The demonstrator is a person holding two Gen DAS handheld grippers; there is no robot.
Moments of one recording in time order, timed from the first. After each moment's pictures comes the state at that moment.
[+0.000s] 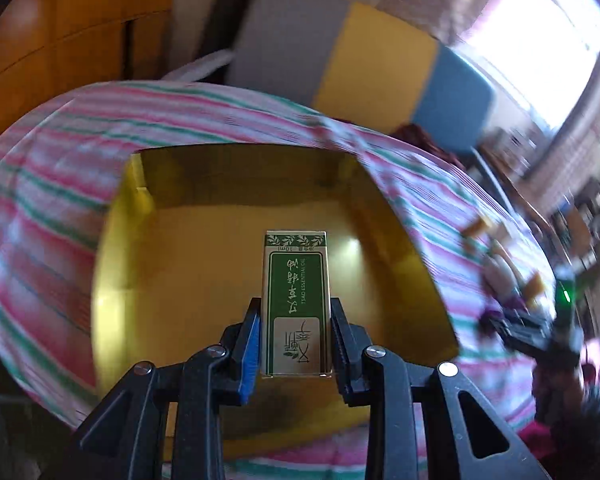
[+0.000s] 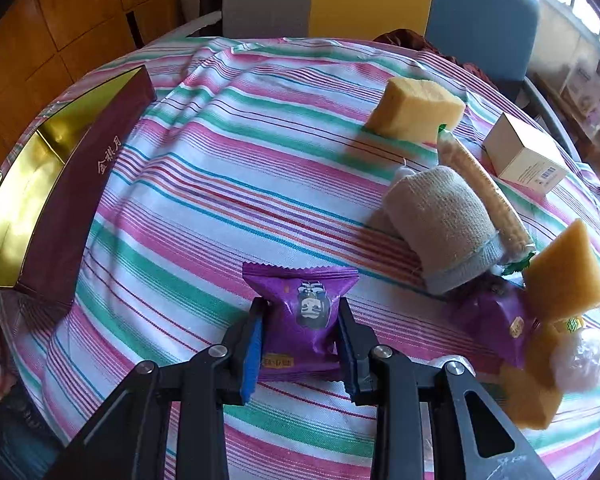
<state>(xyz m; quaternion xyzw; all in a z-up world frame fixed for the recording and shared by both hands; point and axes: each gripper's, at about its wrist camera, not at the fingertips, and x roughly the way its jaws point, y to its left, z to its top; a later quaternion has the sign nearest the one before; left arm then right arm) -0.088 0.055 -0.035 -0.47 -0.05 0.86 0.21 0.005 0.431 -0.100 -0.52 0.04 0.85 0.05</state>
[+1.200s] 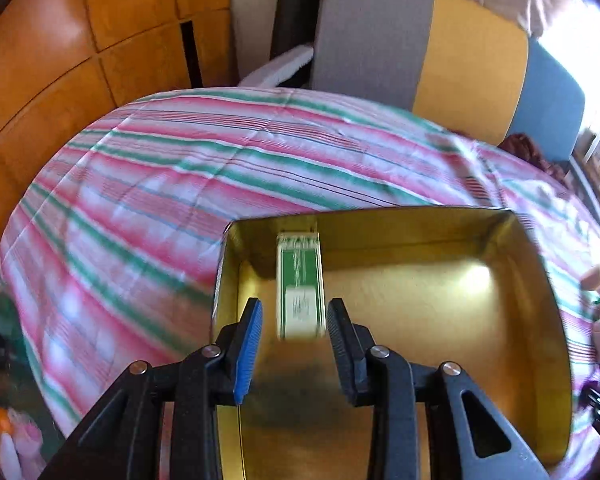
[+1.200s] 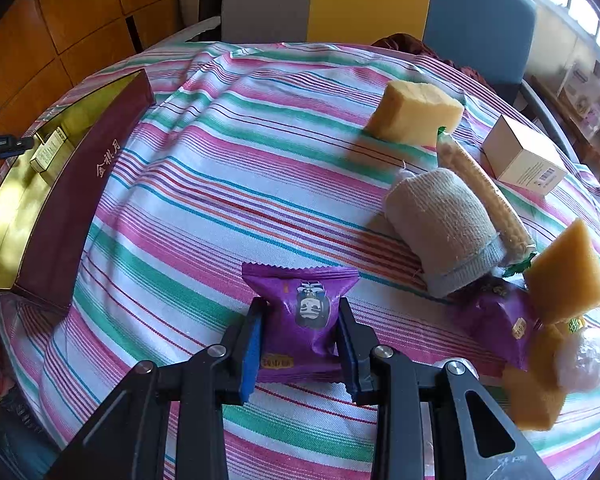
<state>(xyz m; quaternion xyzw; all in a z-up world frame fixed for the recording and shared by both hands) -0.194 0.031 -0.055 -0.48 0.02 0.88 0.07 0.003 0.431 -0.102 -0.51 0.03 0.86 0.05</state>
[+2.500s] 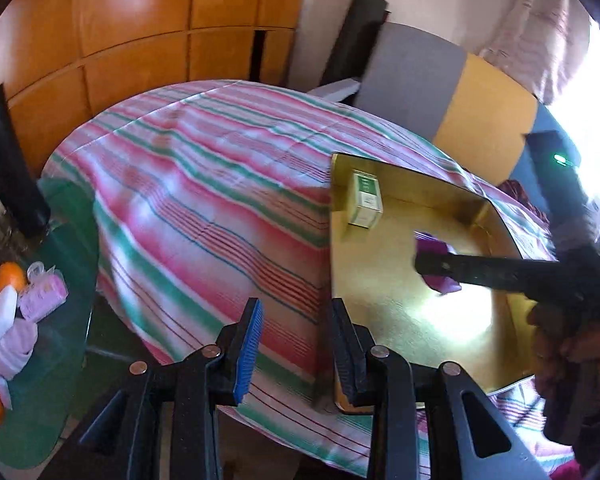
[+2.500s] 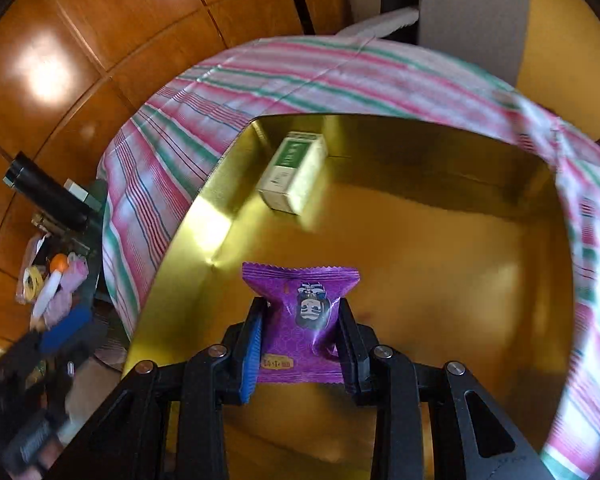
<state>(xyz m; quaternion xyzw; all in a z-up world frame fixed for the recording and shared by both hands) -0.062 -0.073 -0.051 -0.44 -0.08 0.89 0.04 -0.151 0.128 -0.066 -0.54 0.04 0.82 -0.18</state>
